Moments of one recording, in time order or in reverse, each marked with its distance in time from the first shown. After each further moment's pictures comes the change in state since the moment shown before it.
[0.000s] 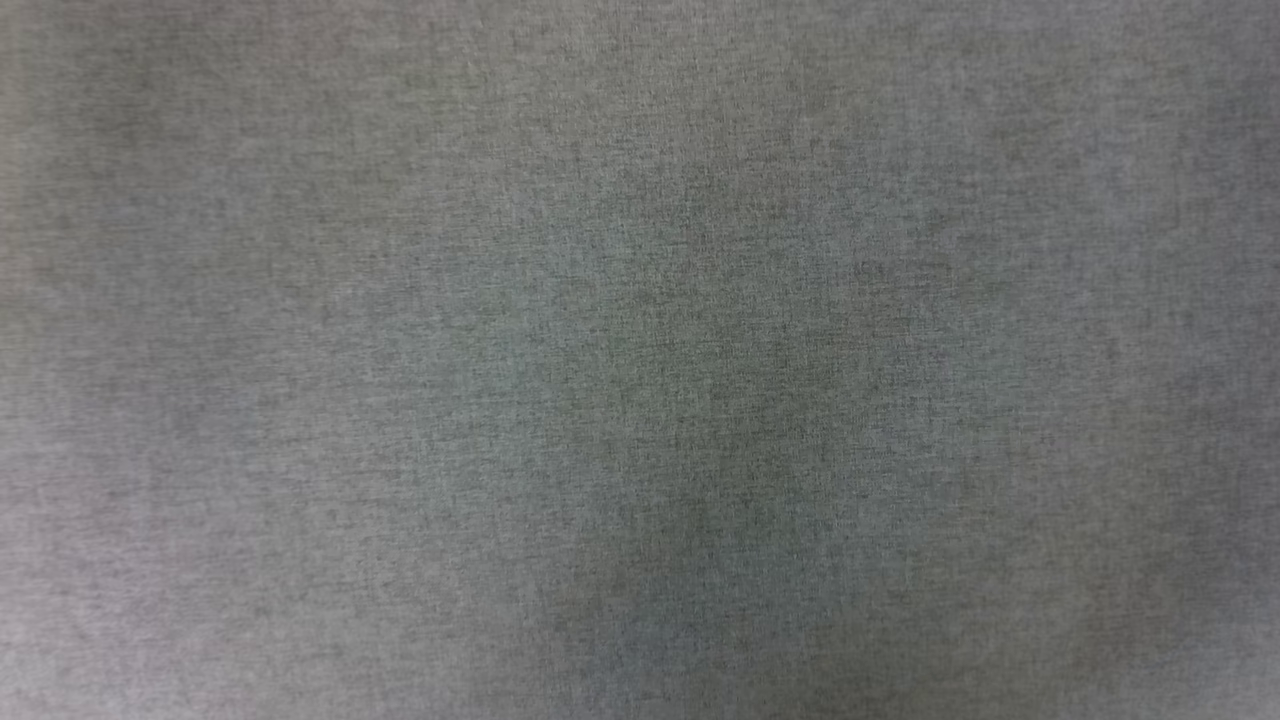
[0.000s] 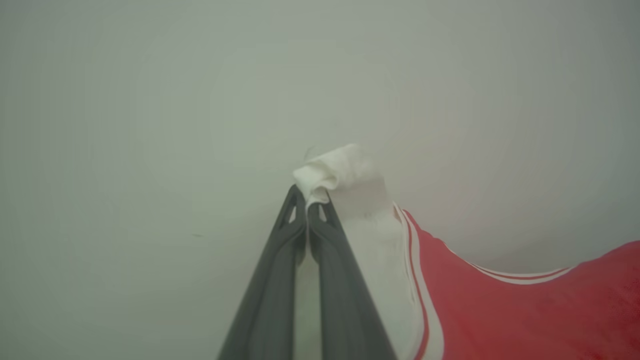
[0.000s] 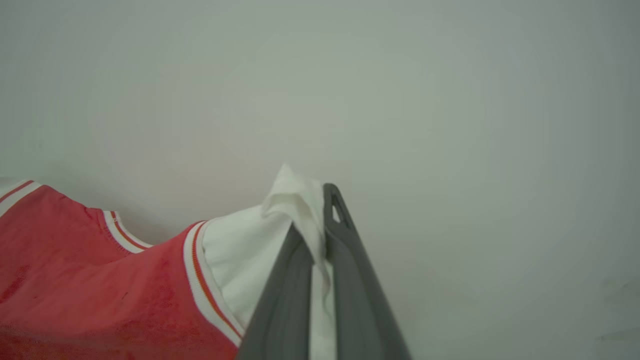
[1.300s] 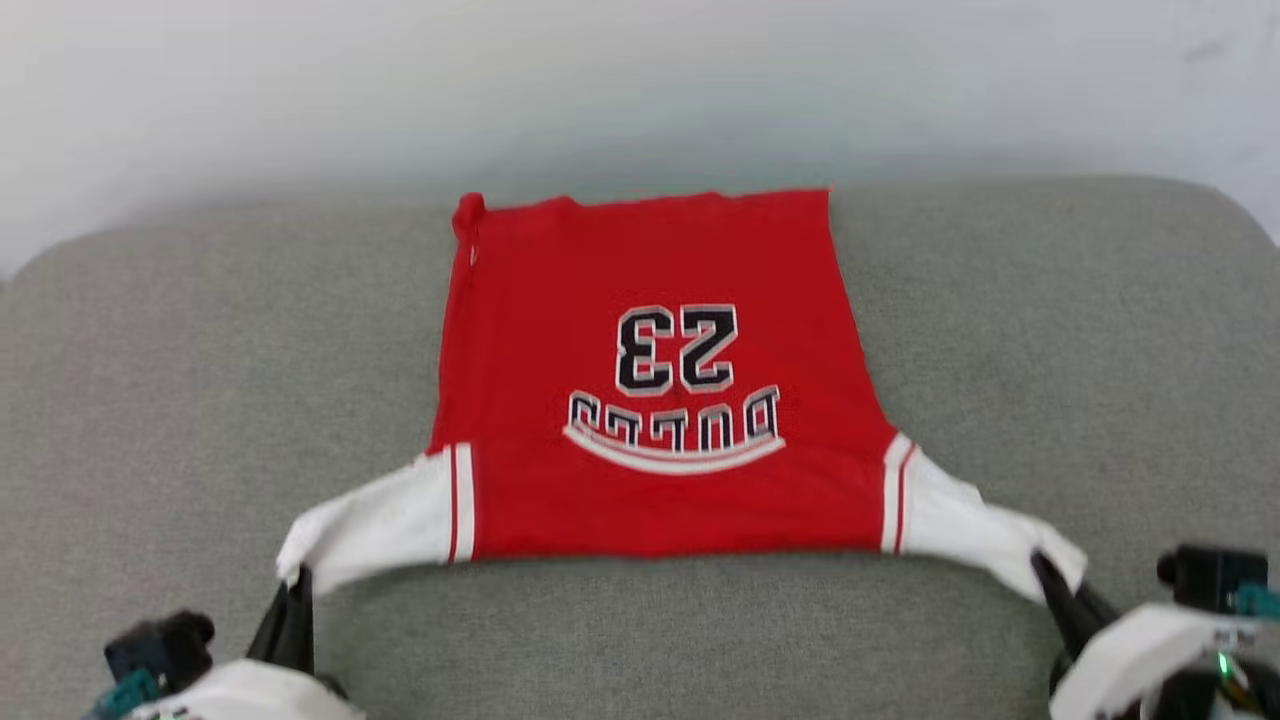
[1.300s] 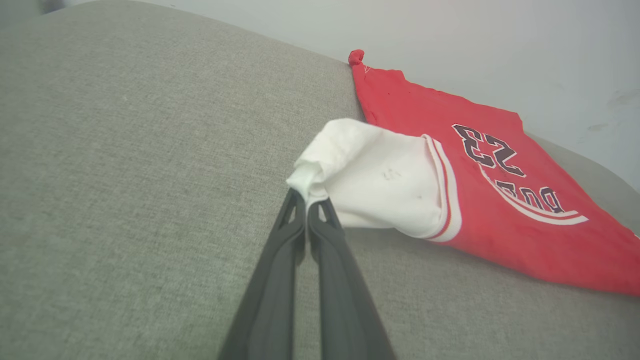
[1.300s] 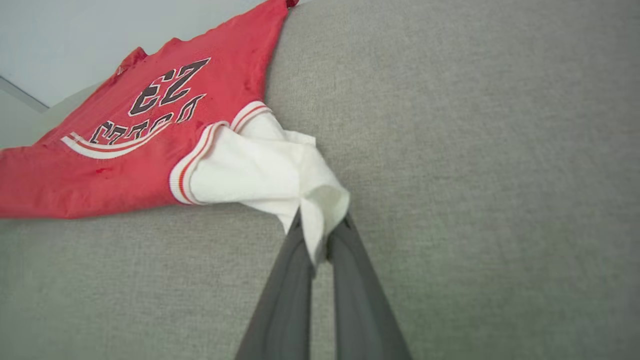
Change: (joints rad) left arm 1.656 -0.090 0.172 -0.481 -0.090 0.109 -0.007; right arm 1.581 -0.052 0.078 -0.356 0.289 0.000 -0.006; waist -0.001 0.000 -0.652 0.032
